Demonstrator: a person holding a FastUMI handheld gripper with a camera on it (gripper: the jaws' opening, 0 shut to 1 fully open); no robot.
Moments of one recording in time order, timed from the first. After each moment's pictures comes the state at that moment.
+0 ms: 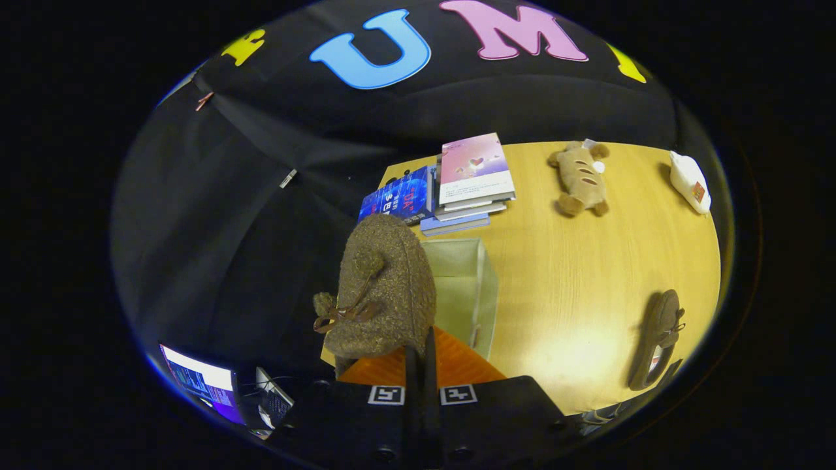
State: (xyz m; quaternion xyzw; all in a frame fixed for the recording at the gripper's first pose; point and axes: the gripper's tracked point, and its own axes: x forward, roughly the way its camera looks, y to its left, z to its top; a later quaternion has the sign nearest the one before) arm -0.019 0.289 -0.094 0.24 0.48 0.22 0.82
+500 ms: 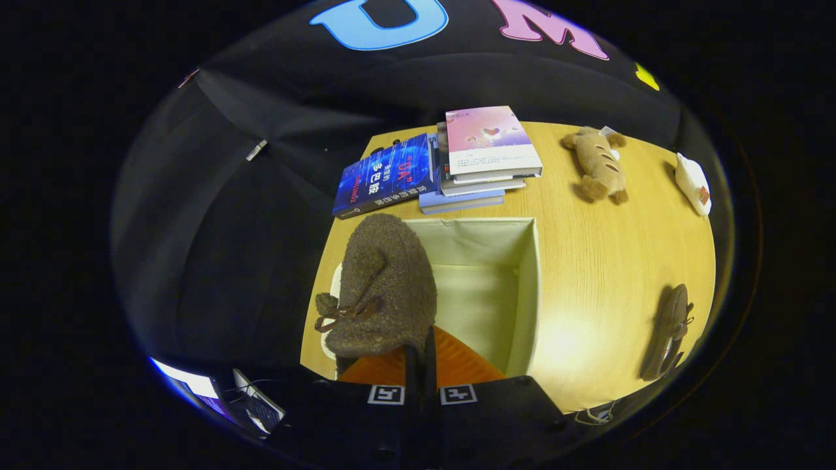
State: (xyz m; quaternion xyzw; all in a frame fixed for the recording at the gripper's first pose) arm -0.005 0.364 -0.147 0.19 0.53 0.17 0.81
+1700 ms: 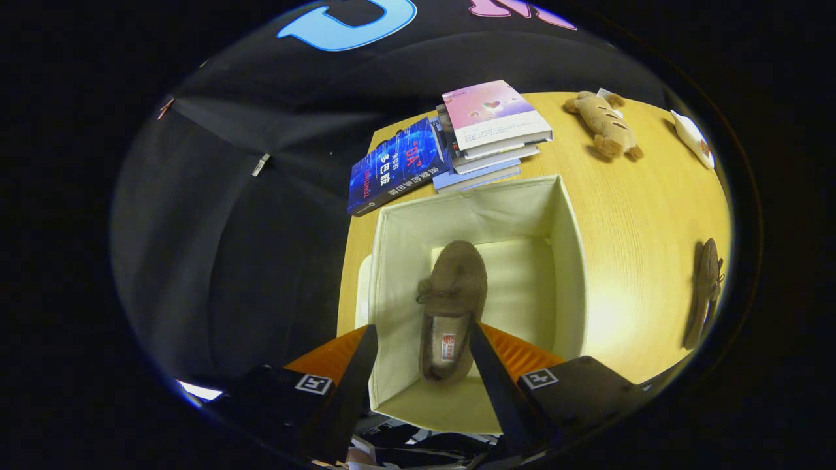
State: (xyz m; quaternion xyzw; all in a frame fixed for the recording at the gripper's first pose) arm -0.026 0.379 -0.131 0.29 0.53 0.19 0.78
